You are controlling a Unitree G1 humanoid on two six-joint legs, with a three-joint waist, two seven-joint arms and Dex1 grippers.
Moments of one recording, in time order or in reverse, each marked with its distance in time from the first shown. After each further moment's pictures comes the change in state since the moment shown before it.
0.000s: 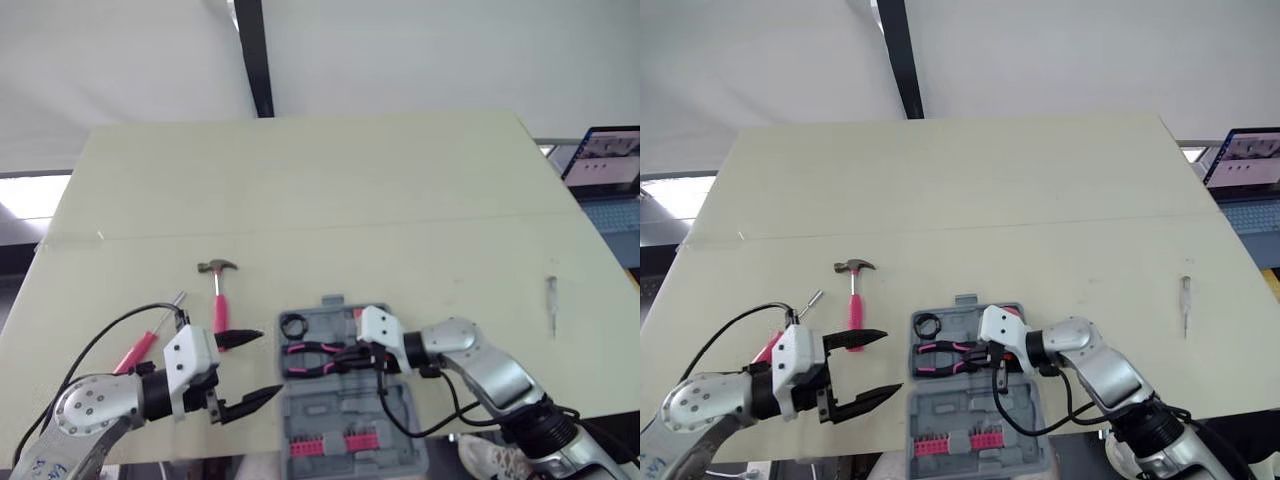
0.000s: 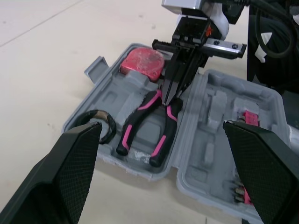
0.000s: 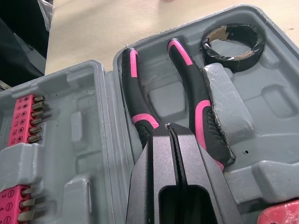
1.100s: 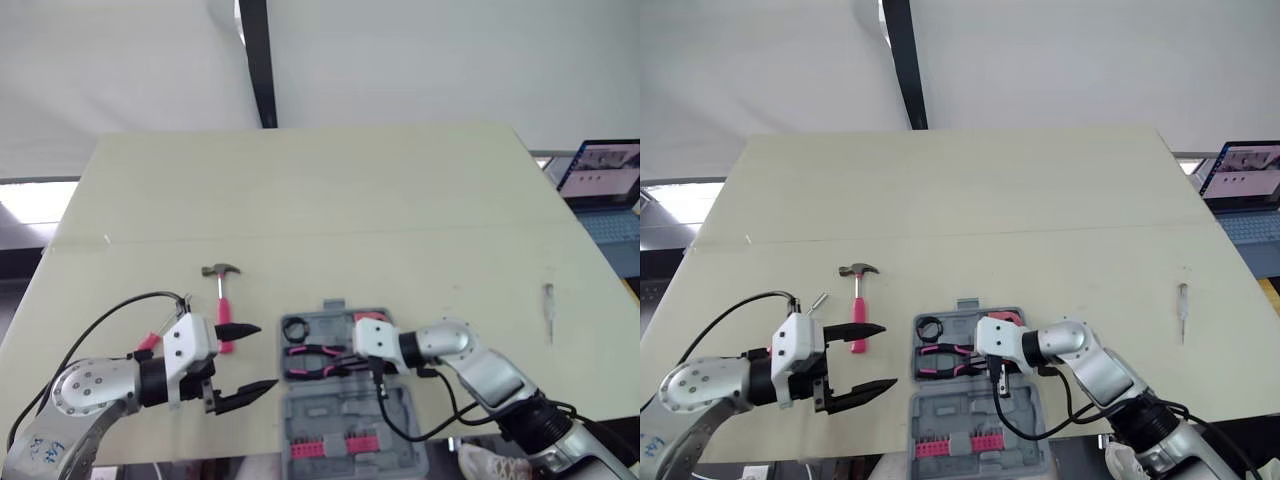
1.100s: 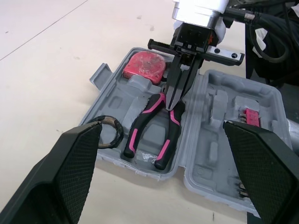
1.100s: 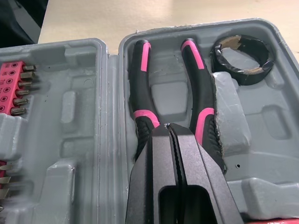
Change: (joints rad) left arm -0.120 0.030 -0.009 0.009 -0.019 0.085 -0.013; right arm -0.025 -0.019 0.080 0.091 -0.117 -0.196 0.011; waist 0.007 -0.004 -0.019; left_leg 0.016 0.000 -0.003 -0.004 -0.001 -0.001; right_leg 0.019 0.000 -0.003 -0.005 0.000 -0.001
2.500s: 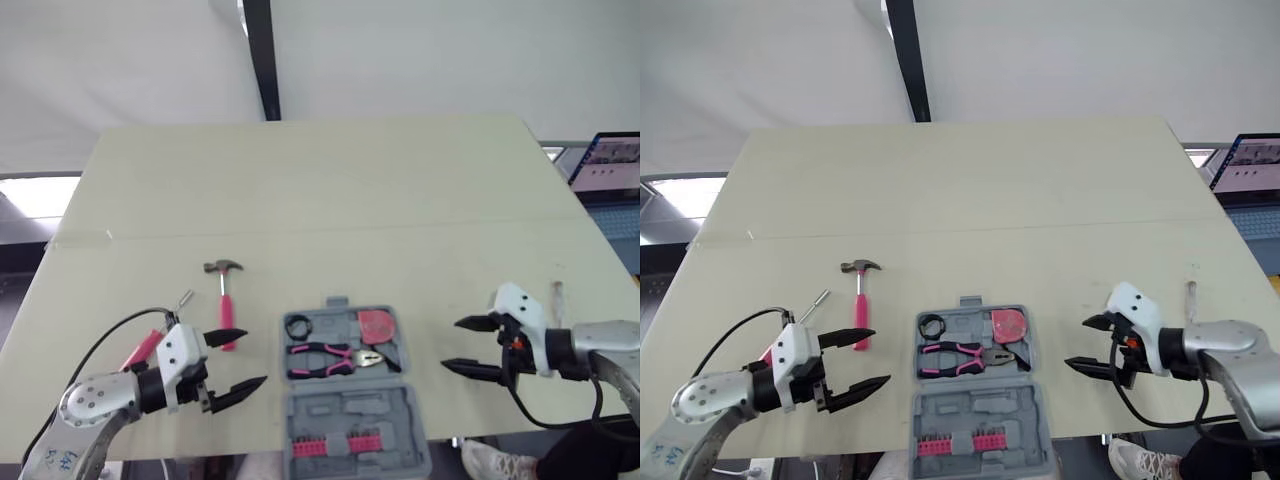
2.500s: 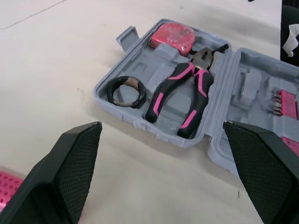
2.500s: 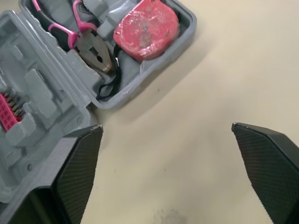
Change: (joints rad) left arm 0.107 -0.099 -0.029 0.224 0.098 -0.243 -0.005; right arm 0.379 -0.390 -0.715 -0.240 0.382 0.465 0.031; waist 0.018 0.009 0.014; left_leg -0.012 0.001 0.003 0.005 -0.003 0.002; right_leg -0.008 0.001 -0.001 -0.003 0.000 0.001
